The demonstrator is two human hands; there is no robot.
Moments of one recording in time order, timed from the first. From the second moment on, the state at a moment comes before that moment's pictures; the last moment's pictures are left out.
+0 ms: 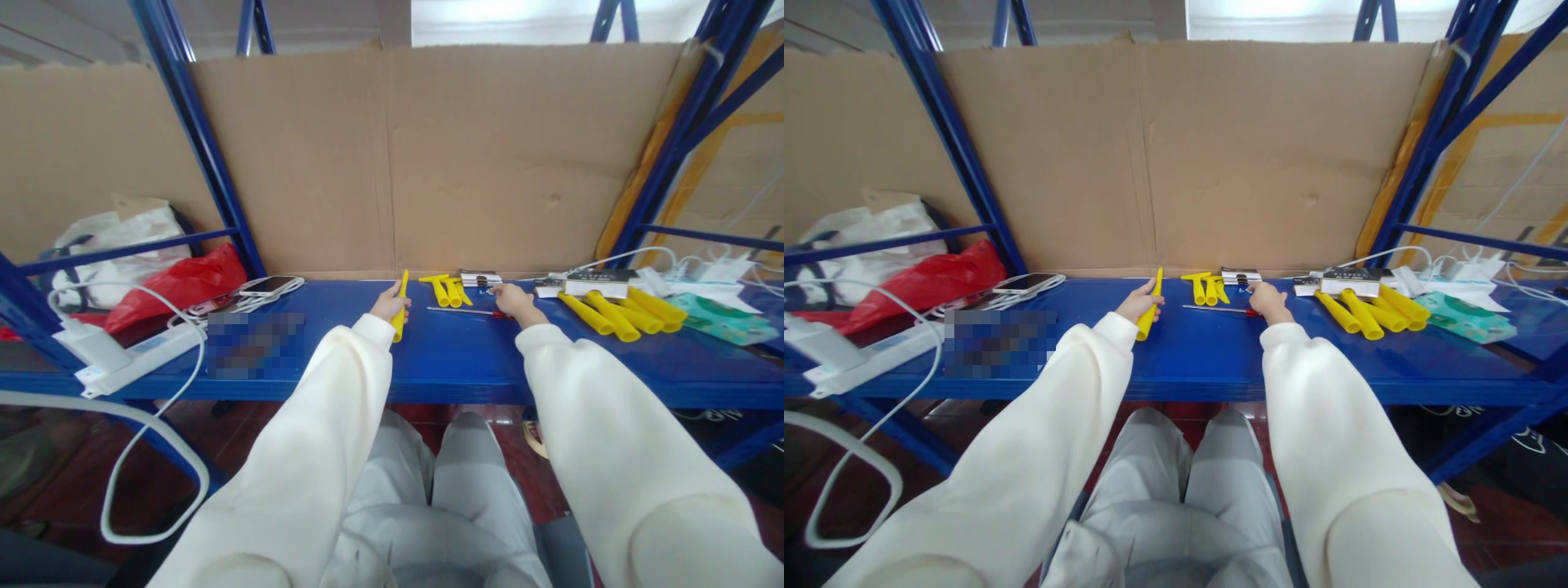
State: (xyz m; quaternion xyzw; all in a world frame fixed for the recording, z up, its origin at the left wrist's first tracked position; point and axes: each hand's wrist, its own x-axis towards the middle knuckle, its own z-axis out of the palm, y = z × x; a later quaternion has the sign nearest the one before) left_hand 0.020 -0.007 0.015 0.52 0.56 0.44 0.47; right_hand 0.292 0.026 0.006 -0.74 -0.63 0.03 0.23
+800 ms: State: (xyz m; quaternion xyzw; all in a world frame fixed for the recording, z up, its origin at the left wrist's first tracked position) left_hand 0.020 -0.014 0.020 0.52 0.49 0.45 0.54; right_hand 0.302 0.056 0.001 -0.77 -0.63 0.00 0.14
